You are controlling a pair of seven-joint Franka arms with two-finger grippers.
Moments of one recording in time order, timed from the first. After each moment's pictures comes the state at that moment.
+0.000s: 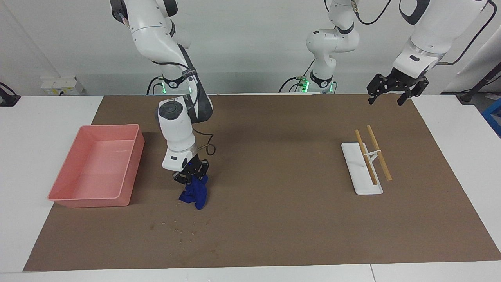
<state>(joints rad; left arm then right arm) -0.02 -0.01 -0.05 -1.55 -0.02 1.51 0.05 0.15 0.39 0.11 -1.91 -0.08 2.52 -0.16</state>
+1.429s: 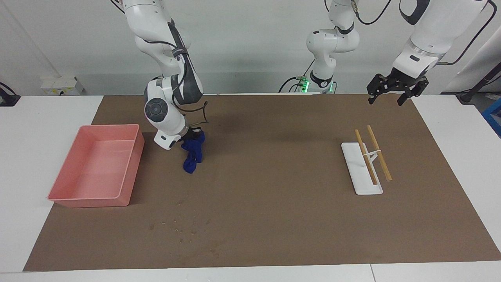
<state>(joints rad) -0.02 -0.01 -0.05 -1.55 -0.02 1.51 0.05 0.10 0.14 0.12 -2.15 0.16 1.94 0.00</state>
